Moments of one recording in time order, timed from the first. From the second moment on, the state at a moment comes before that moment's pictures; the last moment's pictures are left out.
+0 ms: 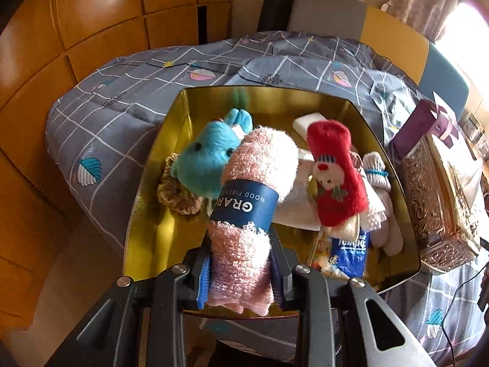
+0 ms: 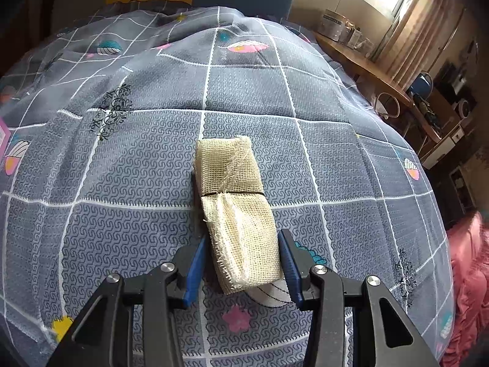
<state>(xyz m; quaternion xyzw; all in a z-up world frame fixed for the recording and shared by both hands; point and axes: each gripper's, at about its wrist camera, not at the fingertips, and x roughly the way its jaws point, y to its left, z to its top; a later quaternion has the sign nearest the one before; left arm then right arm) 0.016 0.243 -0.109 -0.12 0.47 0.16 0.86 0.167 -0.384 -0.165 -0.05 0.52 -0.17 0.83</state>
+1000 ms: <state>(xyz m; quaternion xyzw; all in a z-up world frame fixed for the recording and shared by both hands) 0.018 0.210 -0.117 -0.03 0.46 0.17 0.87 0.167 -0.384 -0.167 -0.05 0.52 -0.17 0.84</state>
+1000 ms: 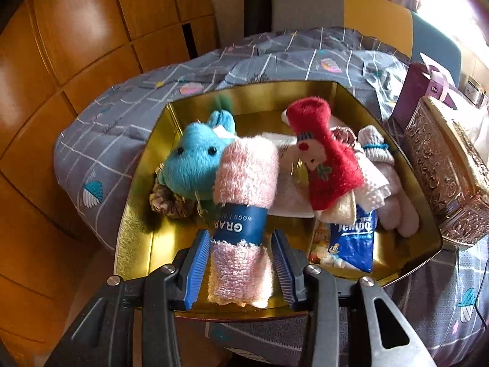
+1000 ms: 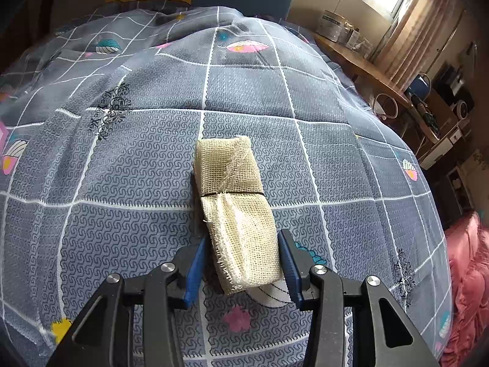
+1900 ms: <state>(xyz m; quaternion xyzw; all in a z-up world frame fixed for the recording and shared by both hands) 0.001 0.196 -0.085 0.00 0.41 0.13 0.91 0.200 -0.376 -0.149 -0.04 0.55 -0.19 0.81</state>
